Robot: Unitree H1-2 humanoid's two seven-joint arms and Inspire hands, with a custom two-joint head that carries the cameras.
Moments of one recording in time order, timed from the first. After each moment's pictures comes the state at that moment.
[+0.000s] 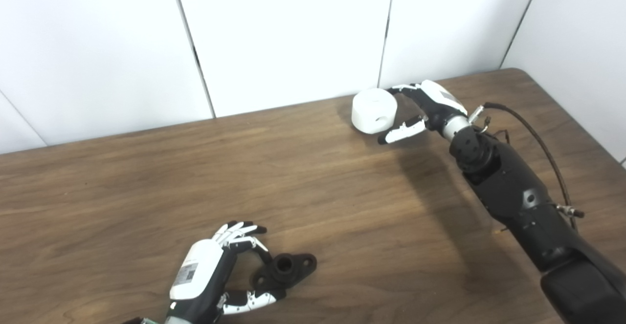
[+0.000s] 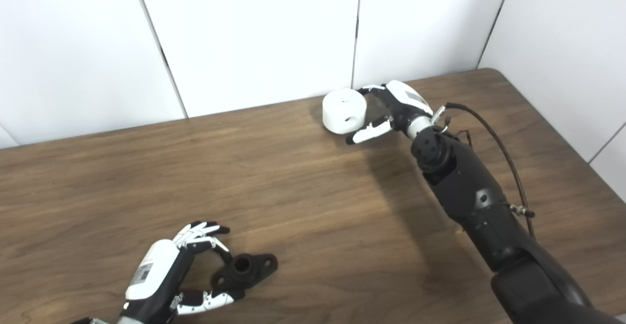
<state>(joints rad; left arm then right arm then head) 0.05 0.28 -0.41 -0.18 0.65 -0.06 -0.07 -0.53 -0.50 0.16 0.34 -0.50 0.24 0.12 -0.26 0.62</state>
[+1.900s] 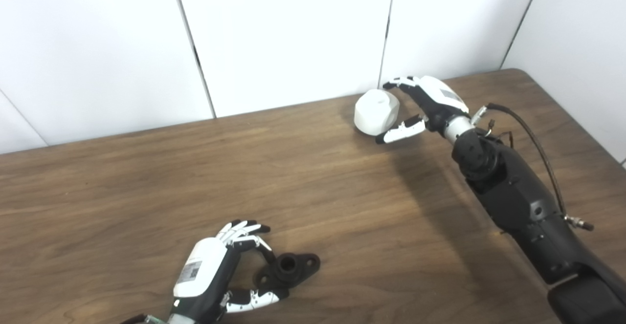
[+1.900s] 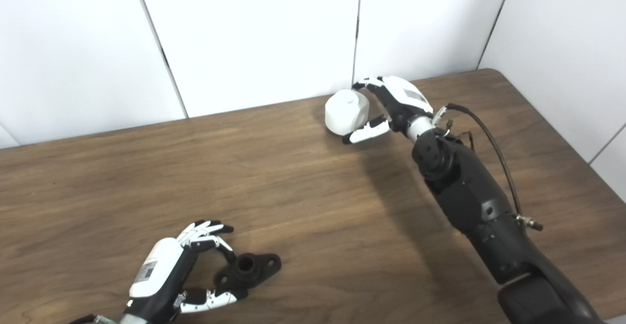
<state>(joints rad) 0.04 0.27 -0.41 -0.17 0.65 -0.05 -0.08 -0.49 -0.50 0.15 0.20 -0.56 0.24 0.12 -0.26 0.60</state>
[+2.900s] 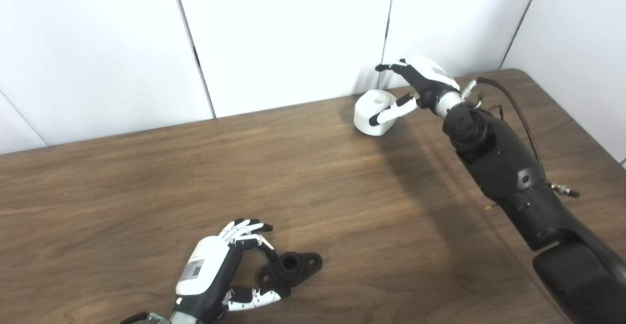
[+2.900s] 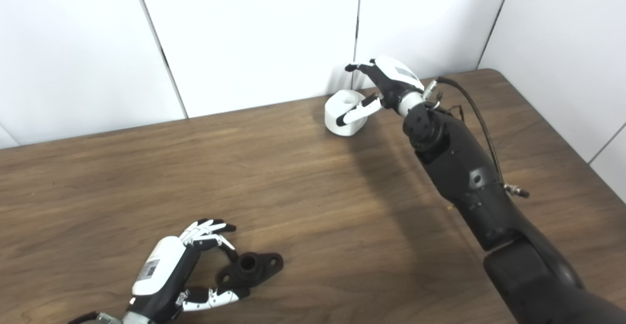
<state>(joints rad) 0.03 0.27 -0.42 -0.15 0.65 -0.08 -0.08 -0.63 -0.50 0.19 0.29 -0.55 0.28 0.20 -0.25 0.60</state>
